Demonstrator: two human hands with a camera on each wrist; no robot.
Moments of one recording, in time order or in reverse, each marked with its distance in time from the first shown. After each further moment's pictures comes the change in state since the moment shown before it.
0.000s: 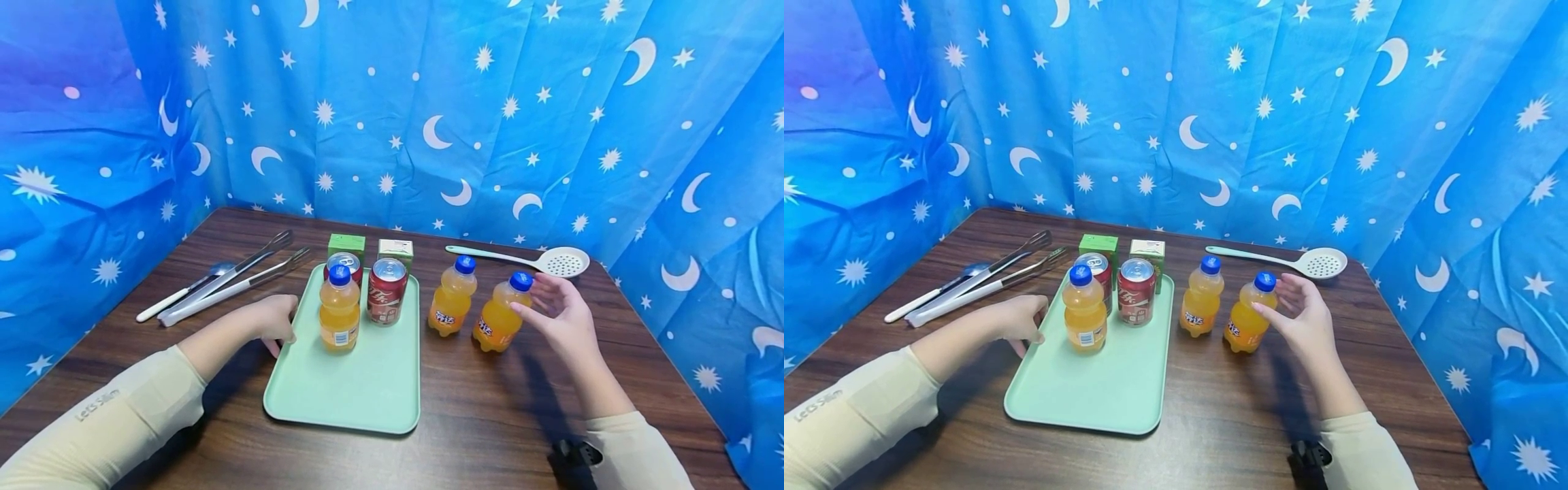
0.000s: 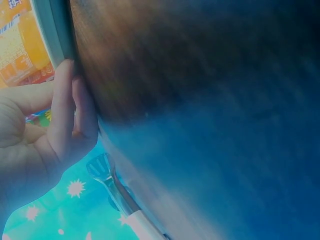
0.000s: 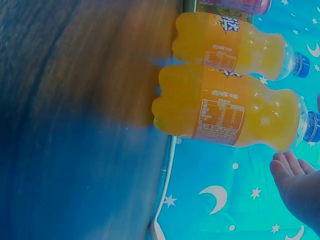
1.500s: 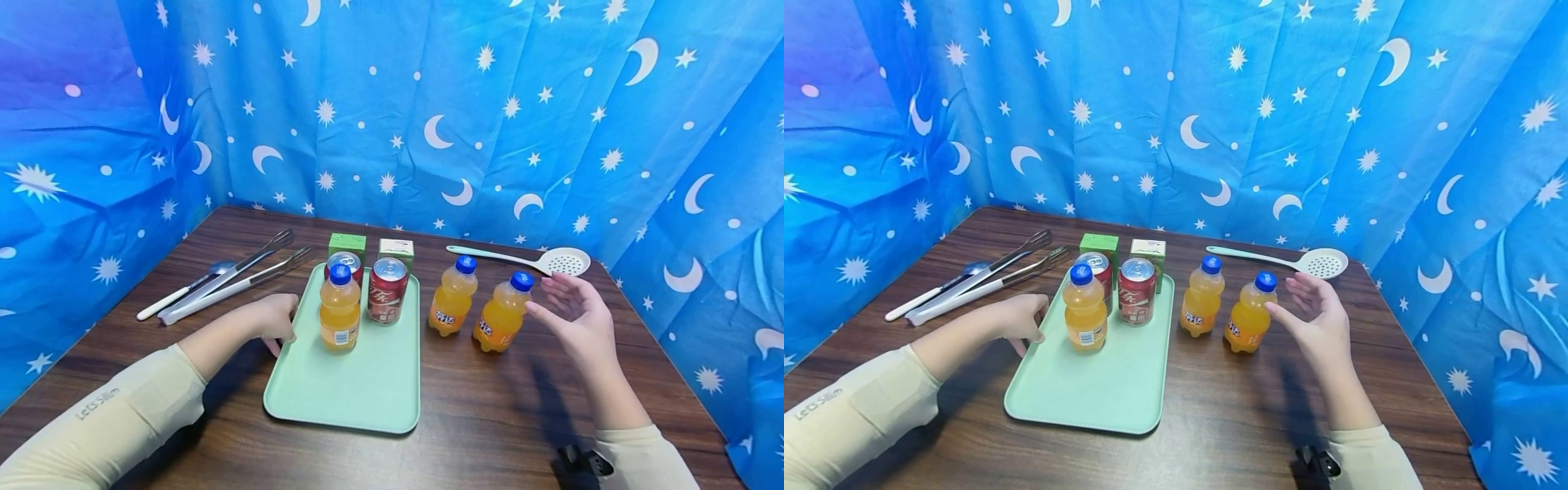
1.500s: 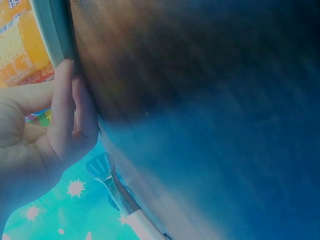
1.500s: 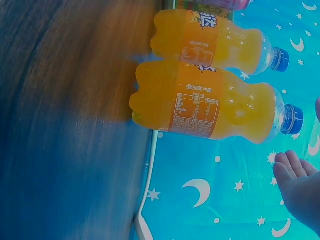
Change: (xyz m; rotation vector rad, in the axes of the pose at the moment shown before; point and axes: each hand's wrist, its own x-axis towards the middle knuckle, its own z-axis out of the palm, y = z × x) left_hand -0.001 -0.001 0.000 -0.012 -0.005 0.006; right_hand -0.009 -0.005 -0.010 0.046 0.116 -0.089
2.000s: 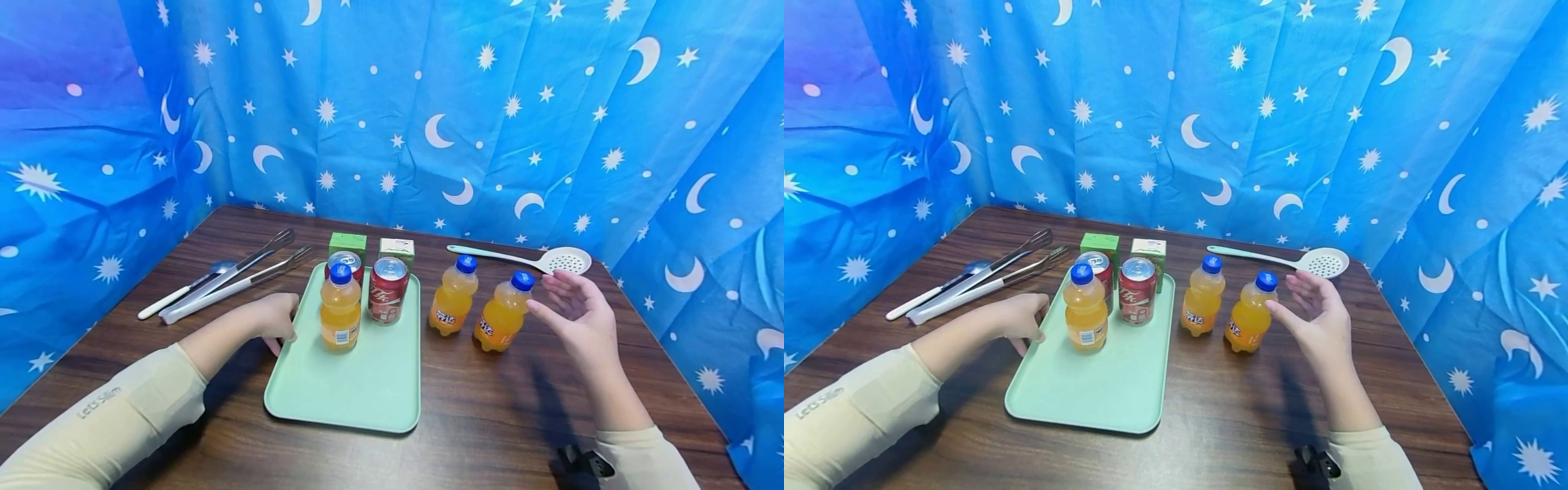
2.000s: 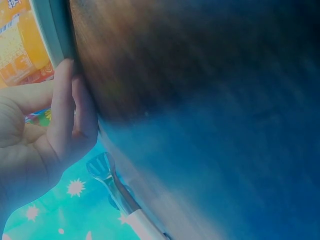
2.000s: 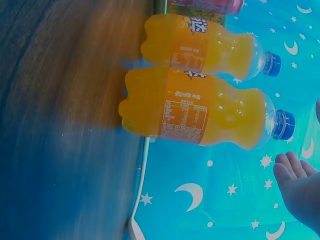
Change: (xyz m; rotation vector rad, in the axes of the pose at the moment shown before) left_hand -0.001 0.000 0.001 0.008 0.013 0.002; right_hand -0.002 -0.007 0.001 0.079 0.004 -0.025
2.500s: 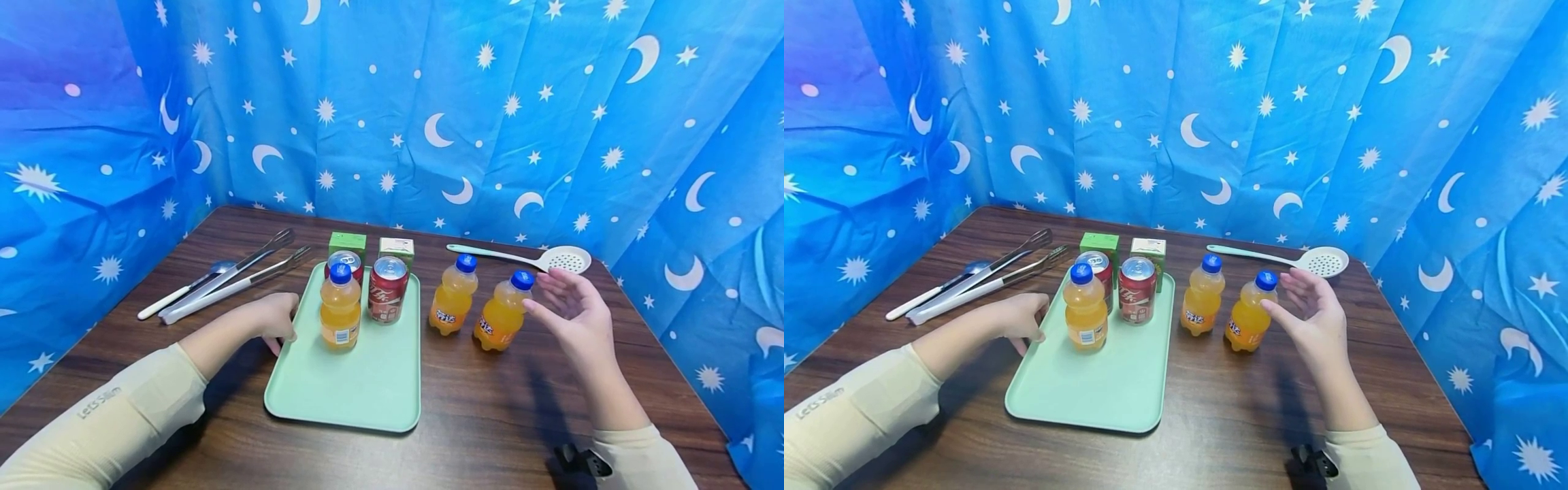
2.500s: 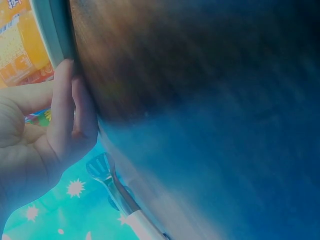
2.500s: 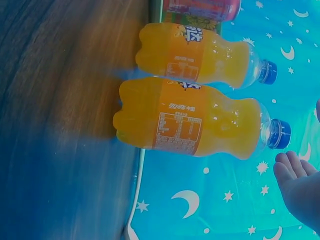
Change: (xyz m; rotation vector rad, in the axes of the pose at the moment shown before) left_hand 0.002 -0.001 -0.001 0.002 -0.004 -0.012; right_hand -0.002 -0.006 0.004 0.082 -0.009 -0.008
